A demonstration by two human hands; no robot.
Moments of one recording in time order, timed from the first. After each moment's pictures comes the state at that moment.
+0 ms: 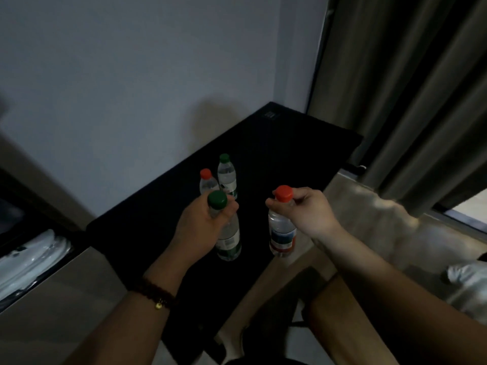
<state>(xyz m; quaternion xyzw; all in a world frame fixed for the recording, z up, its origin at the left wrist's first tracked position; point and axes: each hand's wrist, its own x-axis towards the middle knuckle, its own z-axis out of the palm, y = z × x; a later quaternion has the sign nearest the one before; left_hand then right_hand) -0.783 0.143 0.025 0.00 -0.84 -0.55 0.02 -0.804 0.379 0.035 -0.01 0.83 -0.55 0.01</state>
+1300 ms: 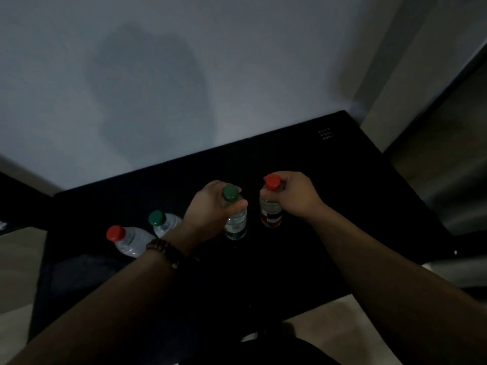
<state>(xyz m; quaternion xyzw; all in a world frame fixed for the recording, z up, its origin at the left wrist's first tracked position) -1.155 0.267 -0.056 0.20 -0.90 -0.39 0.04 -1.298 0.446 -0.062 -0.21 0.85 -0.43 0.24</state>
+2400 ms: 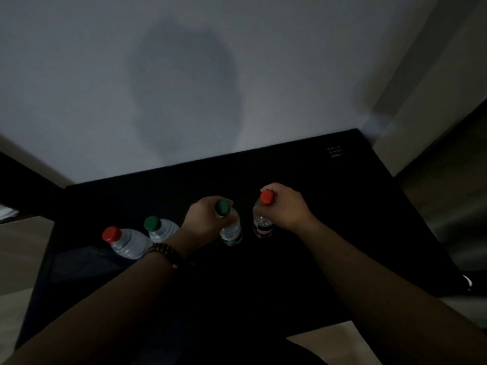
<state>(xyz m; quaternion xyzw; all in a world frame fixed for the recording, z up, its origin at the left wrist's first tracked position) -1.162 0.266 -0.074 0.31 -0.87 -0.38 0.01 -1.314 0.435 -0.067 -0.26 0.86 -0.36 0.26</state>
